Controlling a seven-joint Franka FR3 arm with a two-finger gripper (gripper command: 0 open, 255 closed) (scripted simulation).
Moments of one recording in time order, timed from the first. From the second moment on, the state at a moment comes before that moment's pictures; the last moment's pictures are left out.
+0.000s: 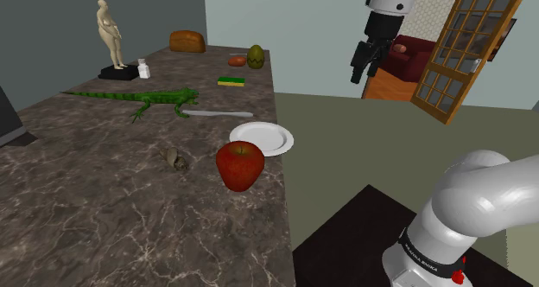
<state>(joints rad) -0.02 -0.79 -0.04 -2.29 -0.07 1.59 -0.09</state>
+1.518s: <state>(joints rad) 0.08 -0.37 0.34 -2.17 0.06 1.89 0.35</state>
